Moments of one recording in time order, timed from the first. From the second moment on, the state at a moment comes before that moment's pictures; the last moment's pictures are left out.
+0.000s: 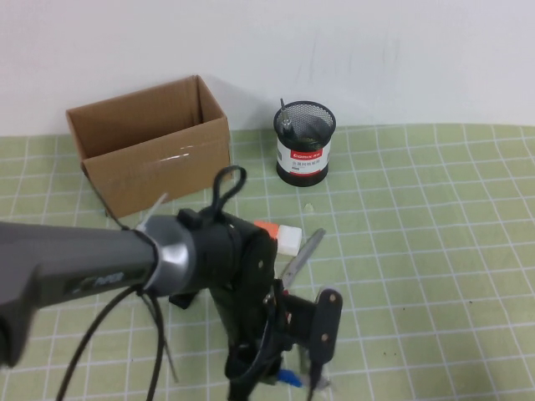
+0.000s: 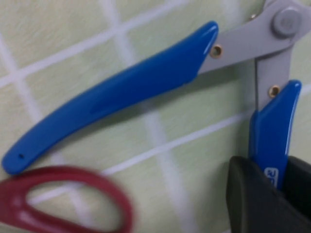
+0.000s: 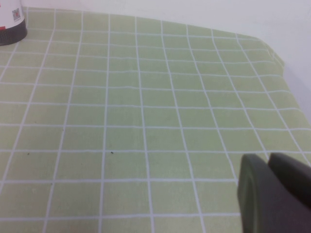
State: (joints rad) right arm -0.03 -0.01 0.03 0.03 0.37 -0.11; left arm -0.80 1.96 -1.15 -0.16 0.75 1.32
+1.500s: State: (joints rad) right arm -0.03 -0.01 0.03 0.03 0.37 -0.11; left arm -0.29 1.95 -1.34 -0.41 -0.10 -0.03
